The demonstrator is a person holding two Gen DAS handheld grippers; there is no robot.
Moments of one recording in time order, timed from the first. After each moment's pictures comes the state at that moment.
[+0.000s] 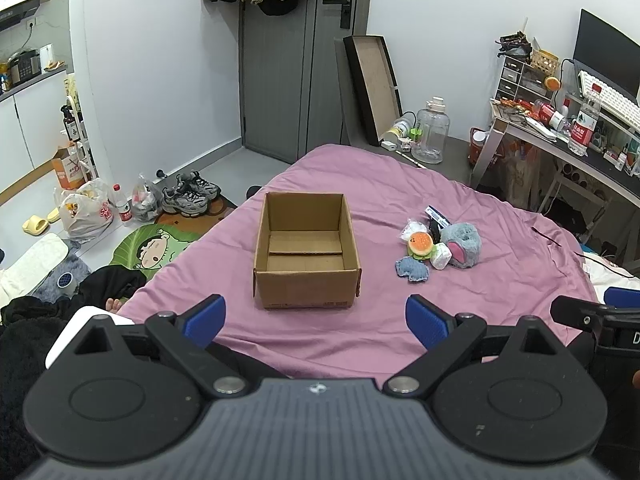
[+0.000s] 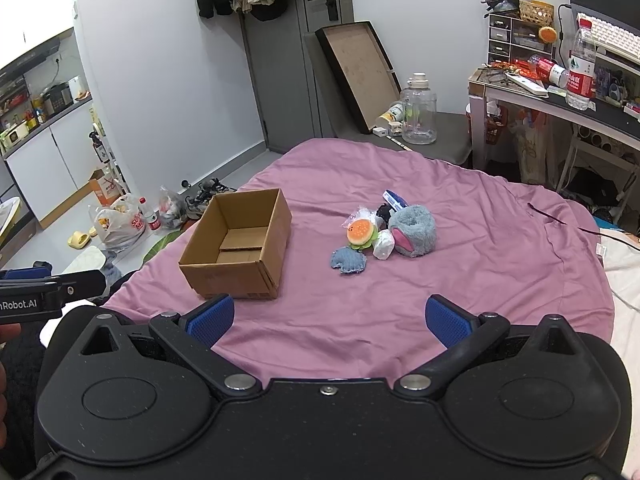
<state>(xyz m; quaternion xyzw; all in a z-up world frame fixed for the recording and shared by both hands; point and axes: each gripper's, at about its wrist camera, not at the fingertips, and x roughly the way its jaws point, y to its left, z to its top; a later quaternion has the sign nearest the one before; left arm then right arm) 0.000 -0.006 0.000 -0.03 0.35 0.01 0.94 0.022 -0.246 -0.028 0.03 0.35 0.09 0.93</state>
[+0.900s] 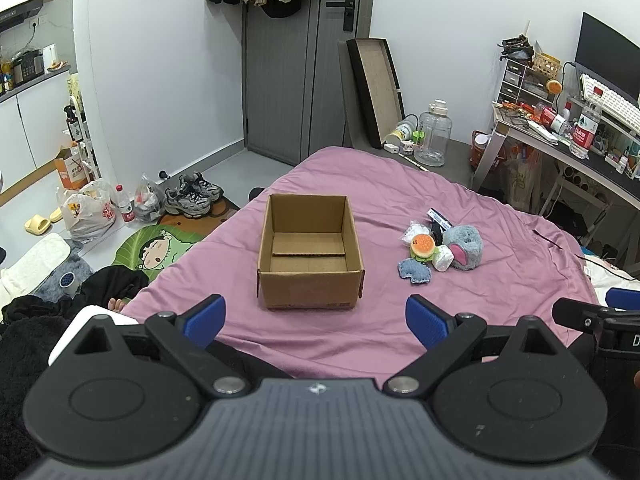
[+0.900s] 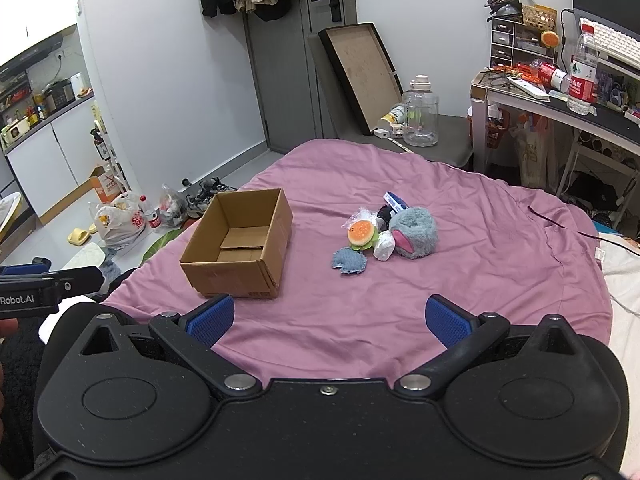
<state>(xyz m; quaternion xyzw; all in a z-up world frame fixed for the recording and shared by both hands) -0.003 -0.002 0.003 -0.03 0.35 0.01 0.94 0.020 -0.243 -0.027 0.02 0.34 0.09 0.93</state>
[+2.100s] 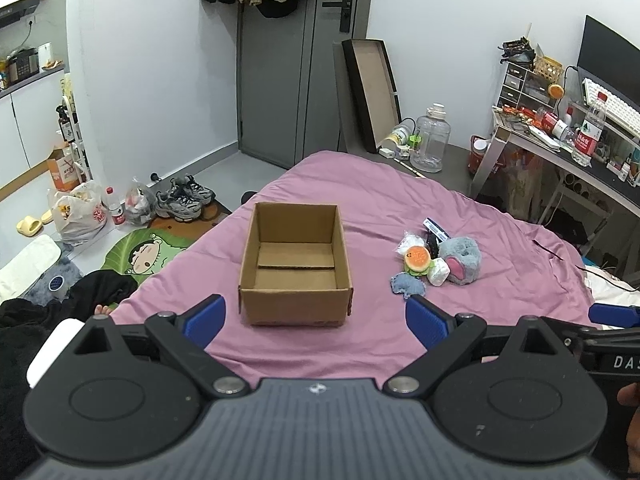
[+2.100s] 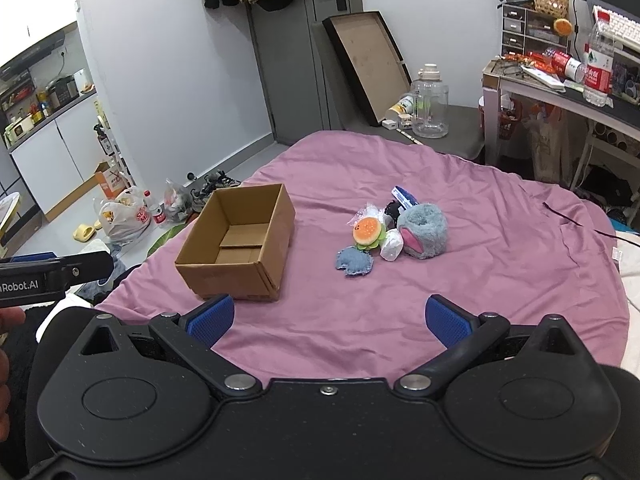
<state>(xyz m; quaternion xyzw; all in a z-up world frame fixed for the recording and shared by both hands) 0.032 -0.015 -0.006 -0.04 0.34 0.01 0.94 0.059 -0.250 -0.047 0.03 0.36 0.11 0.93</state>
